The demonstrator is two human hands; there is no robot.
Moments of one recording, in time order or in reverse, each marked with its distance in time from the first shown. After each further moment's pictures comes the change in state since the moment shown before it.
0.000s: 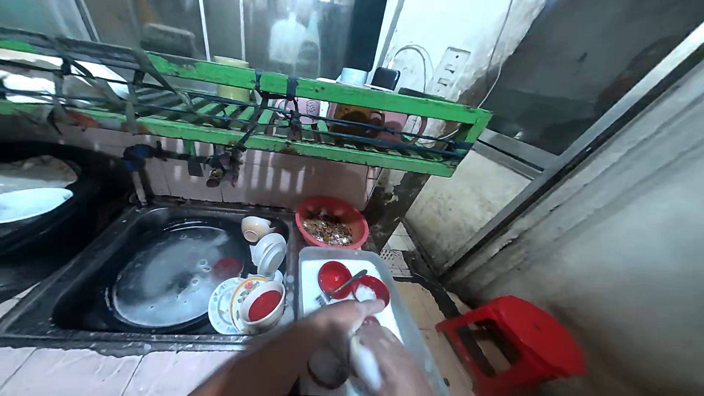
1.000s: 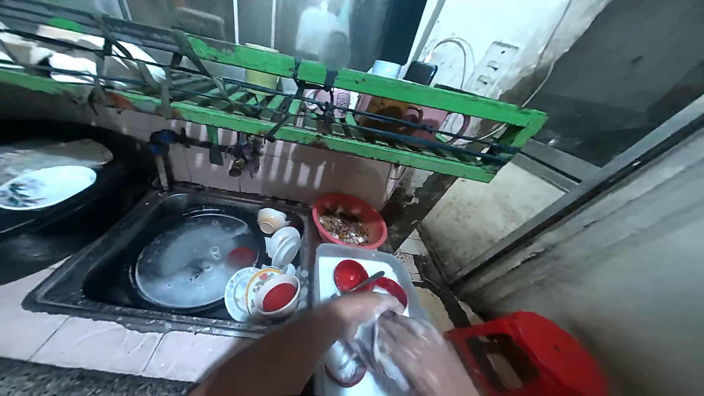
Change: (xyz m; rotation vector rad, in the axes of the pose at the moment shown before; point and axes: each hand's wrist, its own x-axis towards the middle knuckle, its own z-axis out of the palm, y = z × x) left_hand -0.003 0.012 -0.009 -0.280 -0.017 -0.069; right_hand 0.018 0.016 -0.024 -0.419 -0.012 -0.432
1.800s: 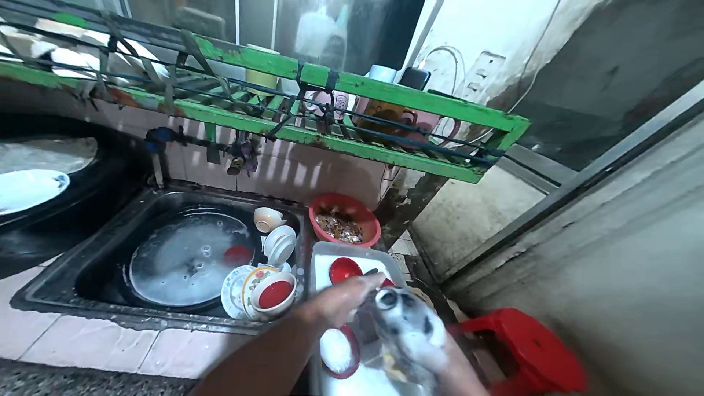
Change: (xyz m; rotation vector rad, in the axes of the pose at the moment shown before) left_hand -0.010 -0.002 -0.007 -0.058 0.043 0.148; right_hand 0.002 -0.015 -0.014 1.170 0.277 0.883
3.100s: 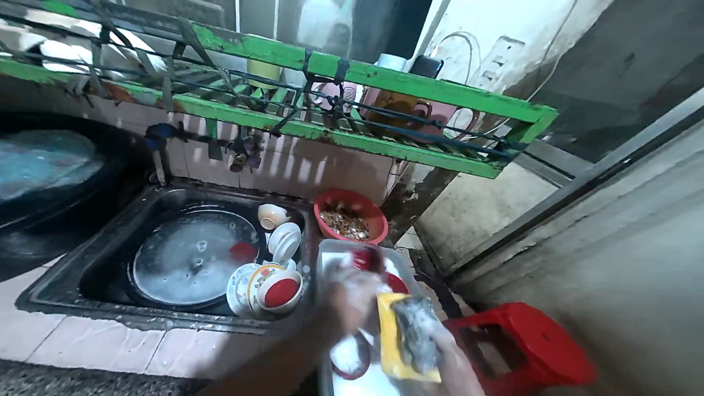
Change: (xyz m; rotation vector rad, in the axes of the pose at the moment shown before) left_hand -0.025 -0.031 -0.015 0.871 0.593 0.780; right_hand 0.005 0.014 0.025 0.538 0.212 0.211
